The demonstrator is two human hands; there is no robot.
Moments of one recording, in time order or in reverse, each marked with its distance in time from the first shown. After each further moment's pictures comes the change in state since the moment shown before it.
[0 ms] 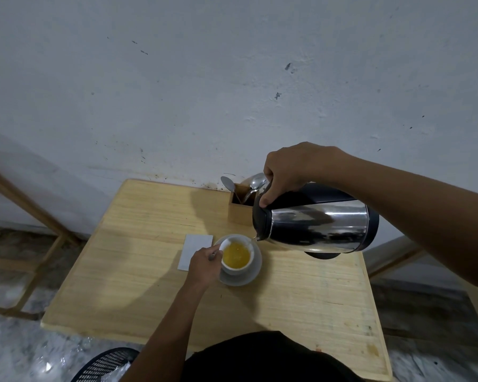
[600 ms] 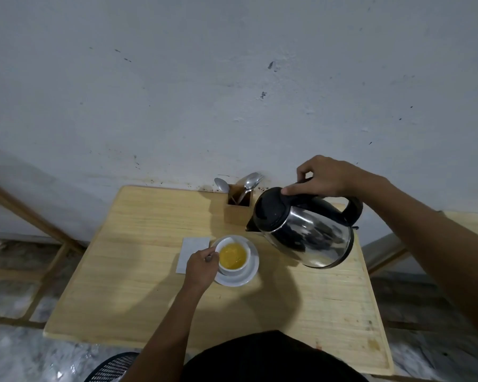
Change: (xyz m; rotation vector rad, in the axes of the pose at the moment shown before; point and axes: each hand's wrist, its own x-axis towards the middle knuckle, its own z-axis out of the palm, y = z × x) left_hand 0.000 -0.003 -0.002 -0.102 0.031 -0.081; right_hand -0.025 0.066 0.053 0.492 0.201 0.116
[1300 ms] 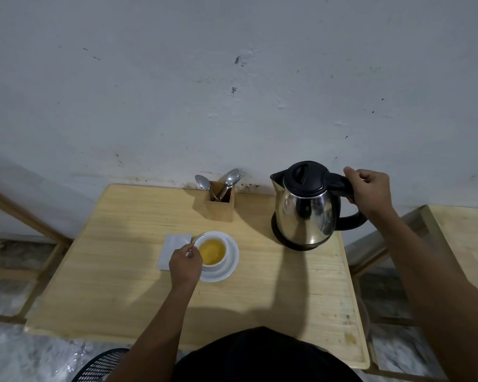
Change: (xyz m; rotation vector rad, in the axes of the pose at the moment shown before) left_hand -0.010 0.010 0.037 0.022 0.314 -0.023; right_hand -0.043 0.162 0.054 0.836 0.765 0.145
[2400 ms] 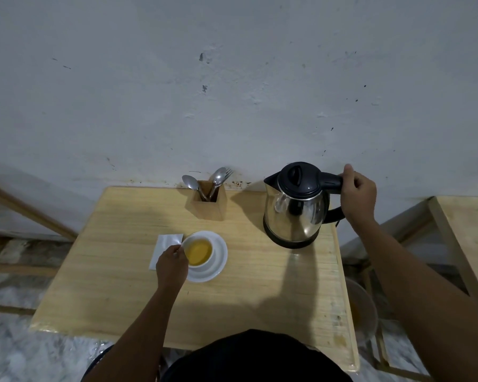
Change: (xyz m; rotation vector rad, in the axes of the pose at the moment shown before) left_hand -0.011 0.016 0.004 0.191 0.042 0.020; right_hand 0.012 0.056 0.002 -0.010 0.150 0.100
